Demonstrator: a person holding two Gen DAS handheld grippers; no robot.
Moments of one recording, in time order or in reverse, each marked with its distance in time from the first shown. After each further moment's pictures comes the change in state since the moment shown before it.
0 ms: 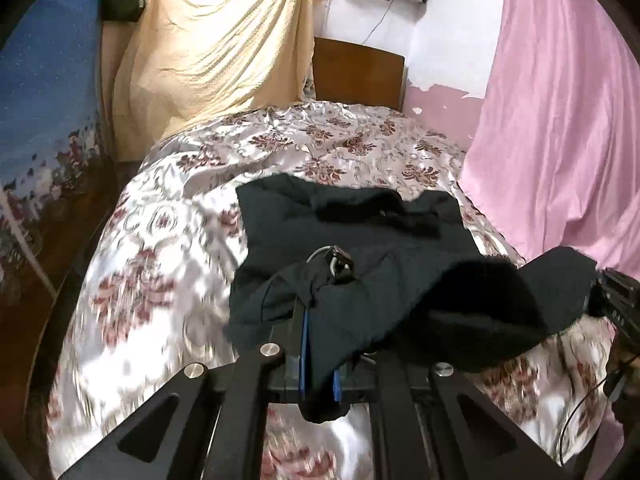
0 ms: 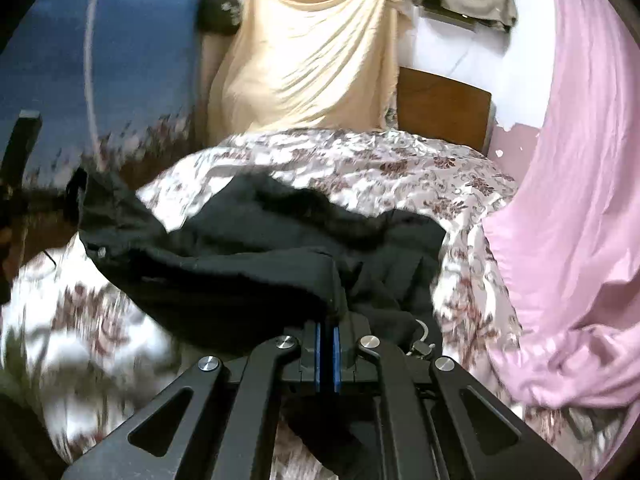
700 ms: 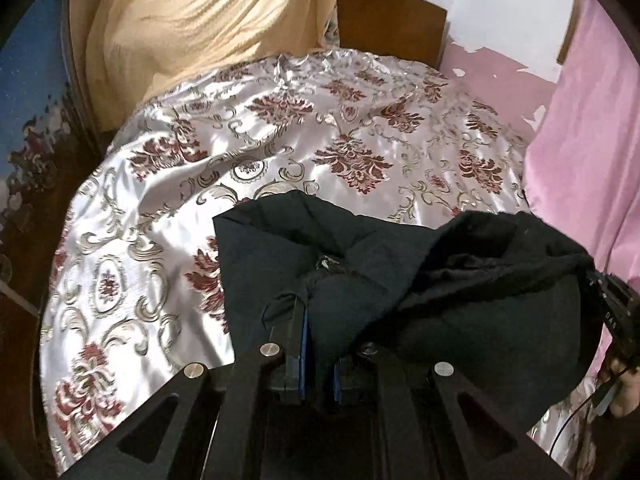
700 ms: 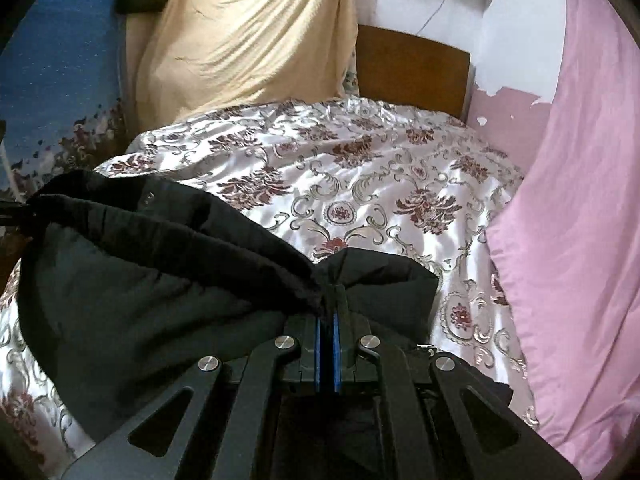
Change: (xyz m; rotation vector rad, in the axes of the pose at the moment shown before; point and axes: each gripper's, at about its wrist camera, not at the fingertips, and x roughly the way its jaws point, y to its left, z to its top) left arm 0.227 0.026 0.139 -0.066 0.233 0.035; right arm 0.283 -0.078 0.094 0.085 0.131 -0.109
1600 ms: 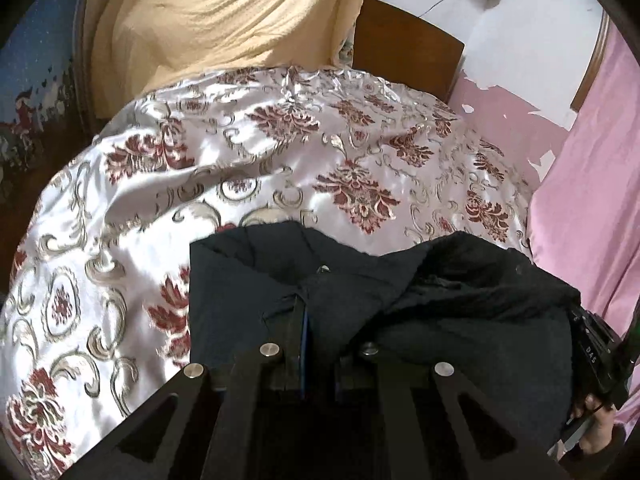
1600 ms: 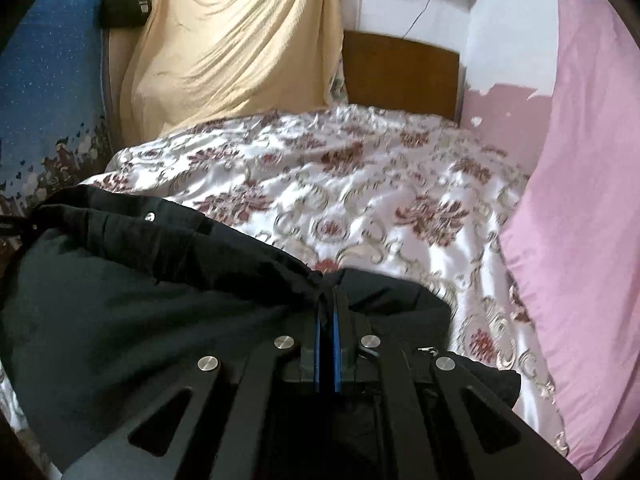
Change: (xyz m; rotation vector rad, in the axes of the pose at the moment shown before) left arm 0.050 0.010 0.027 -0.102 -0.093 -0.052; right arm 0.052 -0.001 -0.001 0.039 -0.086 -0.040
